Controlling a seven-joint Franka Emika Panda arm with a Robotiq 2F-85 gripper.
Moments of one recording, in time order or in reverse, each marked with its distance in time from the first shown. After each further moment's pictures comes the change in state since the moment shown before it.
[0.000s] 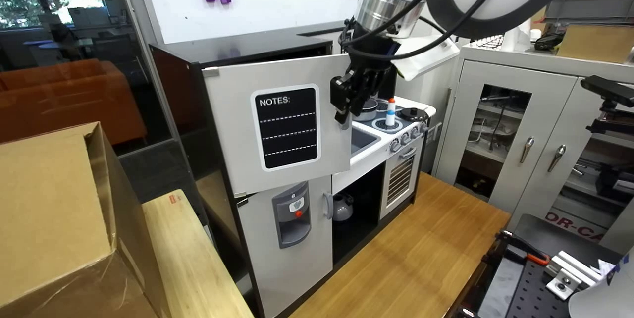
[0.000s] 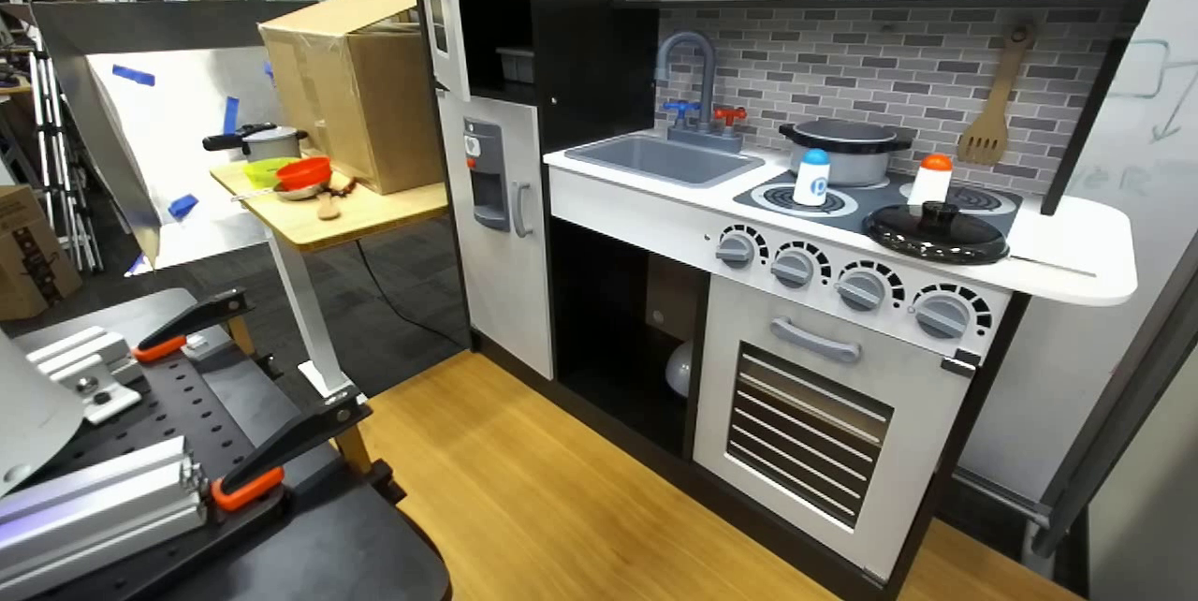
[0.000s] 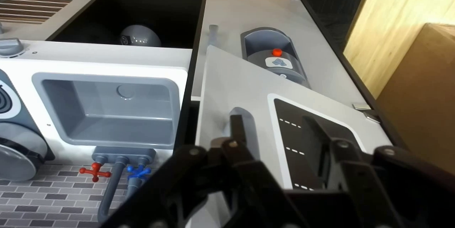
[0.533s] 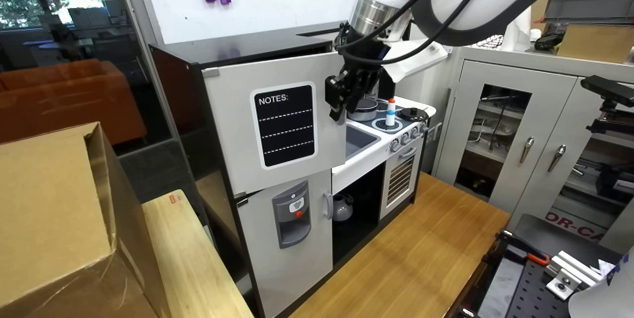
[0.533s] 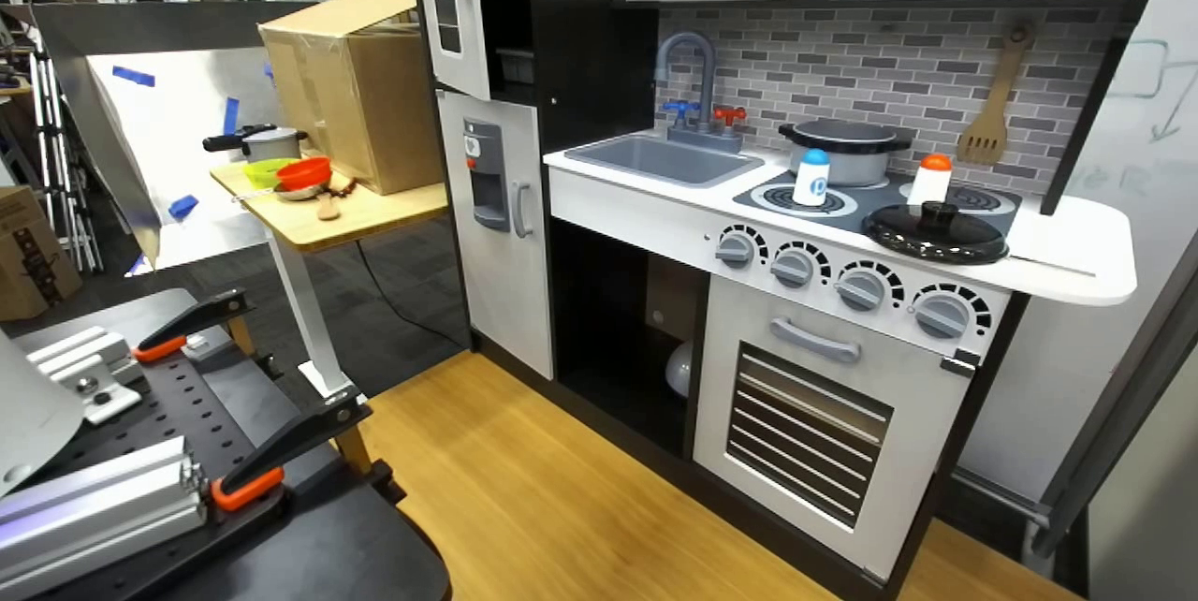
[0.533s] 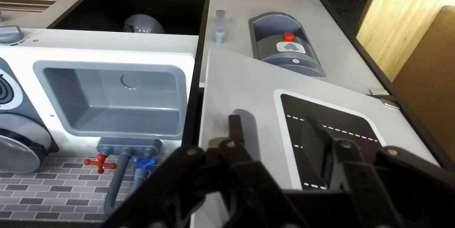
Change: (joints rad) arm -0.027 0.054 -0.007 0.023 -0.031 0.054 0.004
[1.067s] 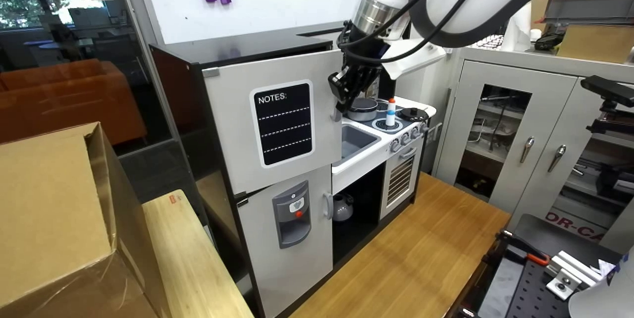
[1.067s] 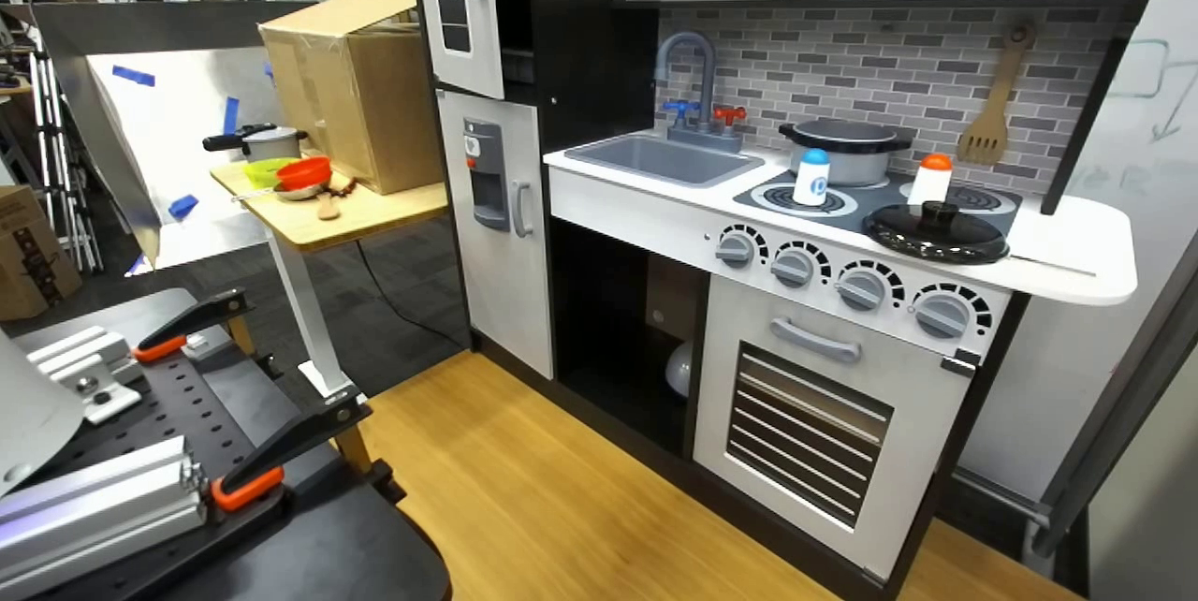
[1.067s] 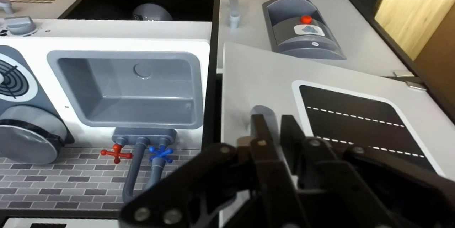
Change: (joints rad) arm -0.033 0.011 -0.013 0.001 -0.030 0.042 0.008
